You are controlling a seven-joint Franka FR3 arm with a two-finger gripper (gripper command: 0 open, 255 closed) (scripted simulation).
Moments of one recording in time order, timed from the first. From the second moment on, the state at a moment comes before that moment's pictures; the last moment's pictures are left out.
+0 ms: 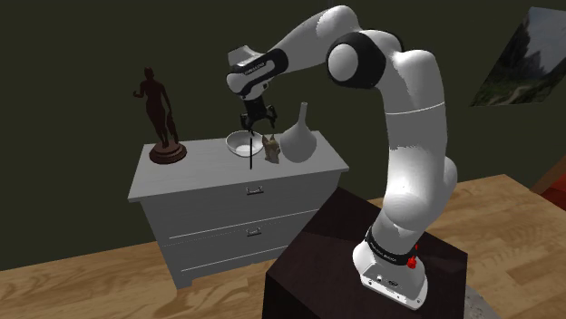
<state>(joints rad) -0.13 0.51 -0.02 -1.58 -0.22 1.86 0.56</state>
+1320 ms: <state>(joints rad) -0.15 0.70 -0.05 -1.45 -0.23 1.90 0.61</state>
